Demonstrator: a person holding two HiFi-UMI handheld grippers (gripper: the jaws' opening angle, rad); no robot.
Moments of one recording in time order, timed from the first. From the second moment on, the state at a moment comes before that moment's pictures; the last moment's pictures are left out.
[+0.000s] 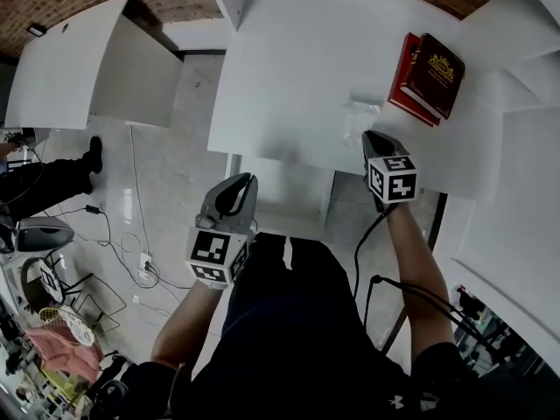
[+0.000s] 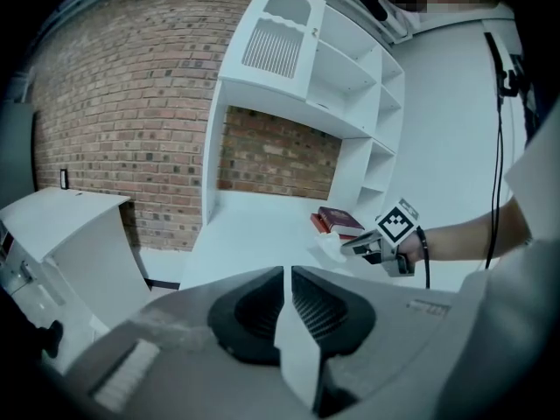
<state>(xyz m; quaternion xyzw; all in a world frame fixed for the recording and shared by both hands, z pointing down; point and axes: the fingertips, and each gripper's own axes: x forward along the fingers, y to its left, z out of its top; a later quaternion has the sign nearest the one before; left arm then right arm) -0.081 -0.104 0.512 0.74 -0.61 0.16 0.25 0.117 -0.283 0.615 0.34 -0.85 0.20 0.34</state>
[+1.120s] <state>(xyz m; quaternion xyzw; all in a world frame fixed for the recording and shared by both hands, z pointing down) -0.177 0.007 0.550 0.66 -0.67 0.13 0.31 -0.080 -0.089 0.634 0.07 -0.91 0.11 0.38</state>
